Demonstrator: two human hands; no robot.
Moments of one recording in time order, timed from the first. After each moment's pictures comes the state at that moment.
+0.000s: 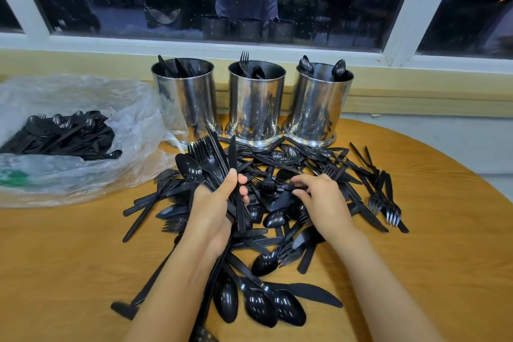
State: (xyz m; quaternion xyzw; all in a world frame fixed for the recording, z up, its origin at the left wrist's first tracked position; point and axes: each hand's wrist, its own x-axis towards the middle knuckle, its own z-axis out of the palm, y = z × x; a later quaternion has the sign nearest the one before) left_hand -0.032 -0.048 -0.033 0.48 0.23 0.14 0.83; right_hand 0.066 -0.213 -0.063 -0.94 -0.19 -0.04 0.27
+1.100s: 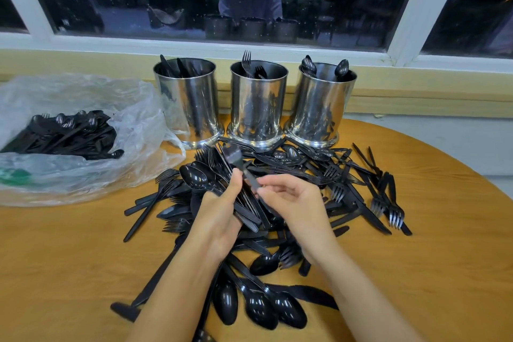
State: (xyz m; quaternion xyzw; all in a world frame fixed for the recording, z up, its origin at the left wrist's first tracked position) left_hand -0.031 -0.051 -0.033 0.45 0.26 0.08 0.85; right_hand 0.012 -0.179 -0.033 -0.71 -0.18 0.09 0.67
